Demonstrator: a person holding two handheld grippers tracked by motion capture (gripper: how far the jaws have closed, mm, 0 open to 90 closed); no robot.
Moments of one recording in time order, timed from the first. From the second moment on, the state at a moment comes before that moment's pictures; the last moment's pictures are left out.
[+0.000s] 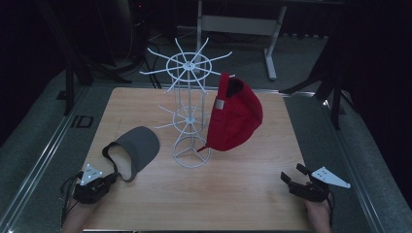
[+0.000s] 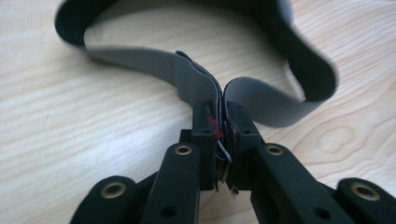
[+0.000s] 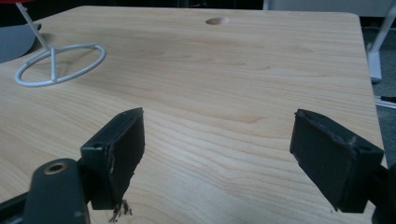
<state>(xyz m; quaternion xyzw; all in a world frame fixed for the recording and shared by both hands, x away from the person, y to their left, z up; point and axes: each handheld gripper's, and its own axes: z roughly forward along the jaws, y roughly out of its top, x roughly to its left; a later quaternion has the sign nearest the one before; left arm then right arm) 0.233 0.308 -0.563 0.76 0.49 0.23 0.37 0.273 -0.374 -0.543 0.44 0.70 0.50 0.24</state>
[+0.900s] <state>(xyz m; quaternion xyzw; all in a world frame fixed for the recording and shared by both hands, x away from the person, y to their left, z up) 0.241 0.298 -0.456 0.76 0.27 0.30 0.51 0.274 -0.376 -0.551 0.45 0.70 0.49 0.24</state>
